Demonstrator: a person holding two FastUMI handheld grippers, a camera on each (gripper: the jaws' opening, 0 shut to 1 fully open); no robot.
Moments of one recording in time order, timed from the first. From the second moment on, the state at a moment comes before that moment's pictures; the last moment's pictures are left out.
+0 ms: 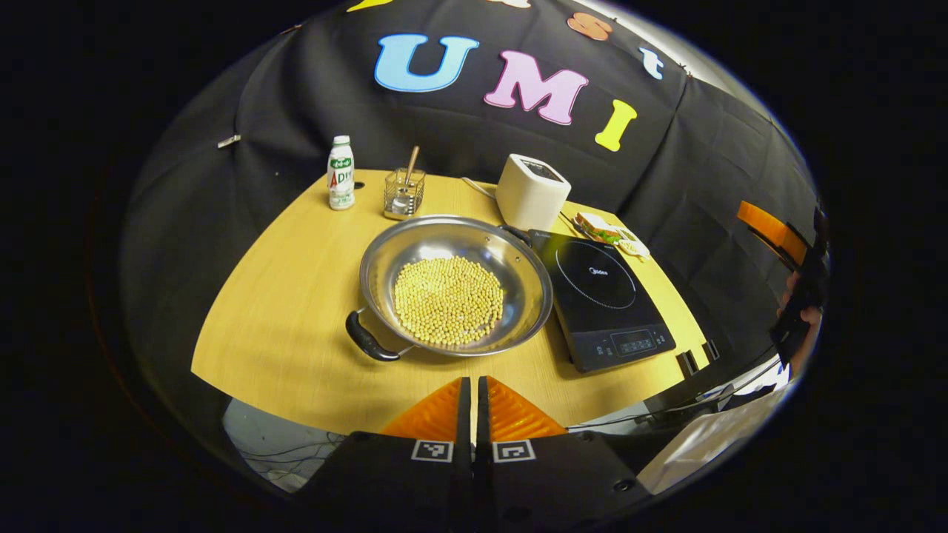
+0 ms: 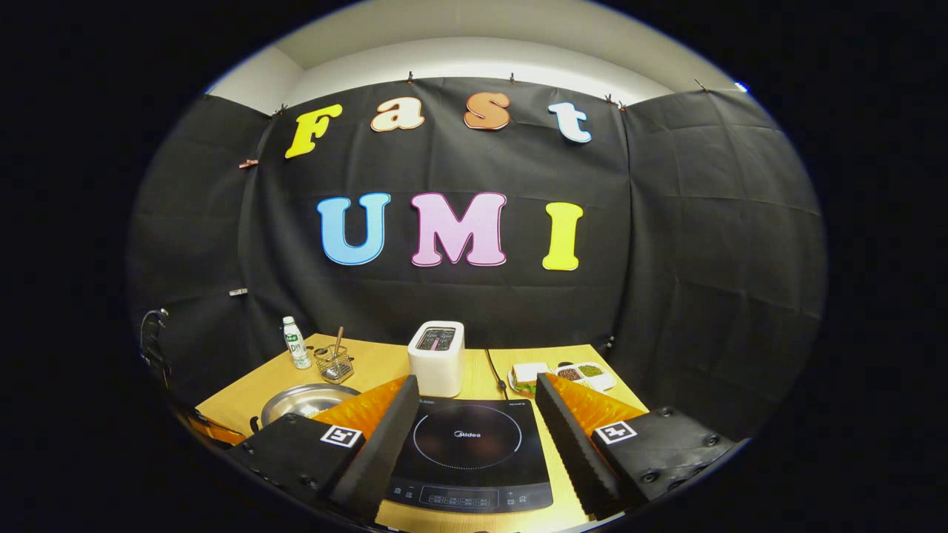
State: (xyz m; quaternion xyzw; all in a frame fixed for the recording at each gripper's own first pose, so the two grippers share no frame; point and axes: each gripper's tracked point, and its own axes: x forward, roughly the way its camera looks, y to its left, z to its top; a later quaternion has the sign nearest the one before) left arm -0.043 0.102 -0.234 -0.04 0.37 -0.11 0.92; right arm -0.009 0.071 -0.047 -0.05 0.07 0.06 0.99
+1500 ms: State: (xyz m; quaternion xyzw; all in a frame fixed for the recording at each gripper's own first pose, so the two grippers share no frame) left arm 0.042 0.182 -0.305 0.10 0.47 -0.10 0.87; right arm -0.004 0.058 -0.084 -0.06 0.14 0.03 0.99
